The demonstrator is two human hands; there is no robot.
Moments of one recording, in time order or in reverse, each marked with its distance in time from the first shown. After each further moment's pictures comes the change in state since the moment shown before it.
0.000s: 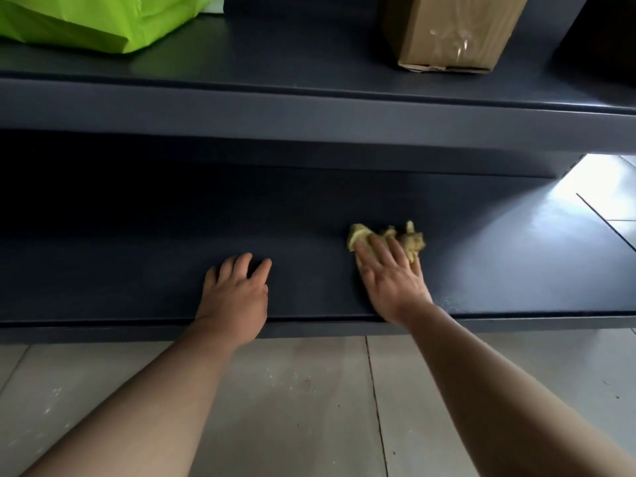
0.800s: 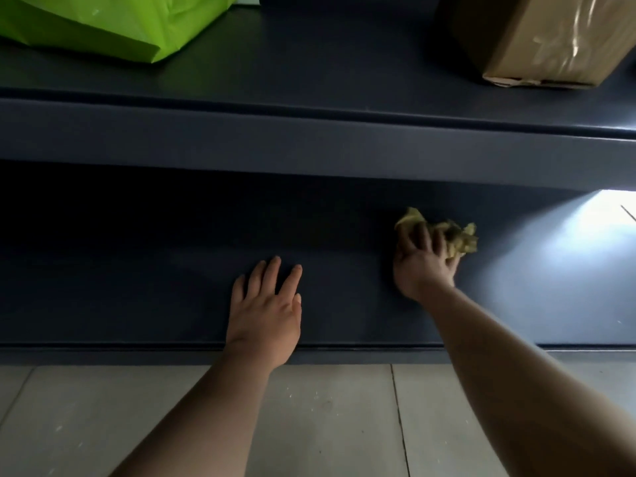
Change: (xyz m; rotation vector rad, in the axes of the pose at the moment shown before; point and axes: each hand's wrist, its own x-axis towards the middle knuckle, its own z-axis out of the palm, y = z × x) left_hand 0.019 0.001 0.017 -0.044 0.018 -0.044; right_hand 0.073 -0.003 -0.010 0.036 -0.050 0.305
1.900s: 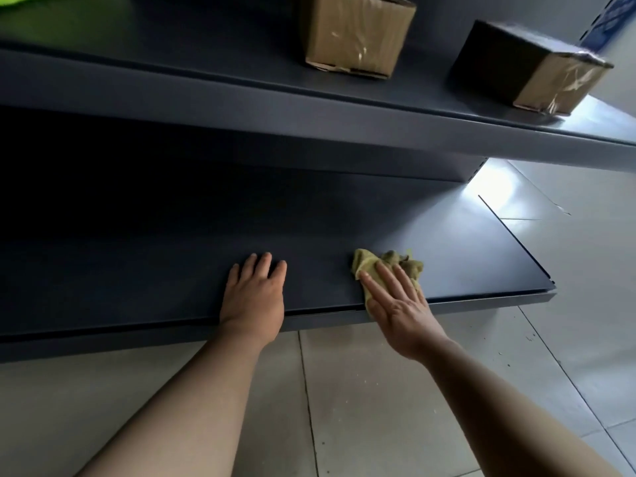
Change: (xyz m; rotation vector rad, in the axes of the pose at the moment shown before) left_hand -0.009 0.120 0.000 -0.118 0.020 0.182; right_hand -0.109 0.168 0.011 -0.045 0.081 -0.287
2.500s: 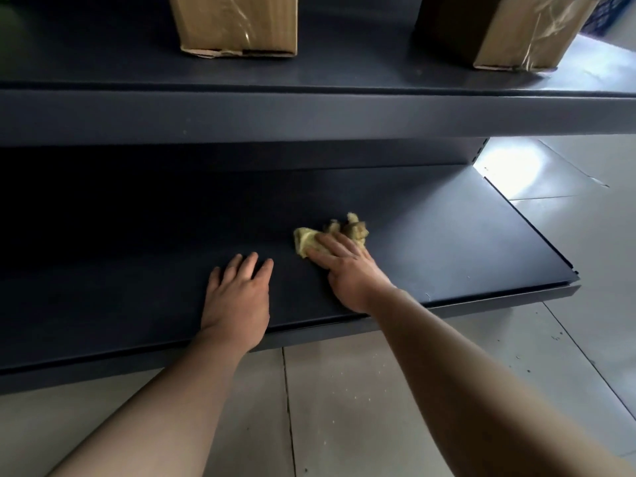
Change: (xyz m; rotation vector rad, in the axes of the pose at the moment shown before) left_hand 0.028 0.035 0.002 0.147 0.000 -0.025; right_hand 0.097 -0.006 -0.009 0.106 0.020 -0.246
